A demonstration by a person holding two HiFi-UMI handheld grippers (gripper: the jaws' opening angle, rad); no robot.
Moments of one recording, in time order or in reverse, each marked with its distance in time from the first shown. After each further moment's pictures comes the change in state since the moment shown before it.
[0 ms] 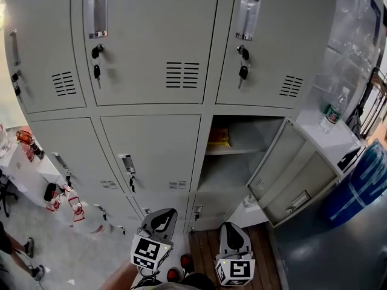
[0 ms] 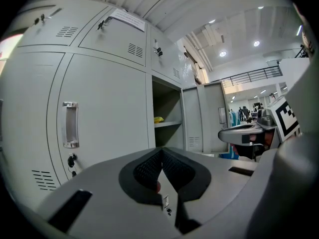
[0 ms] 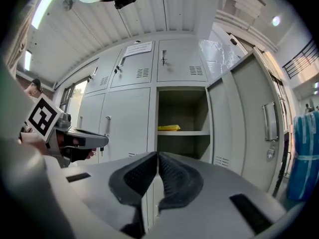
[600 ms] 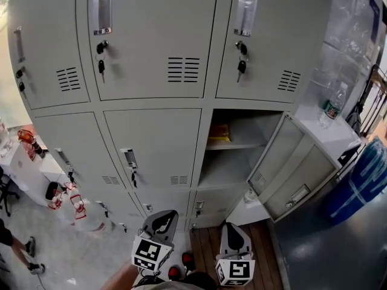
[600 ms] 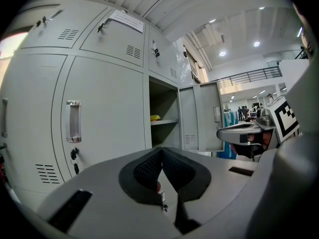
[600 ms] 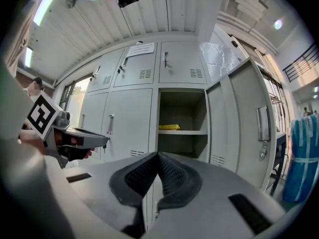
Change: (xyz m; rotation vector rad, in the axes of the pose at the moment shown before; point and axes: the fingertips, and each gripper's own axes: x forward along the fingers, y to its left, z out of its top) left arm -0.018 -0.014 -0.010 -0.002 0.015 -0.009; right arm -0.020 0.006 -0.006 -0.019 0.010 -0.014
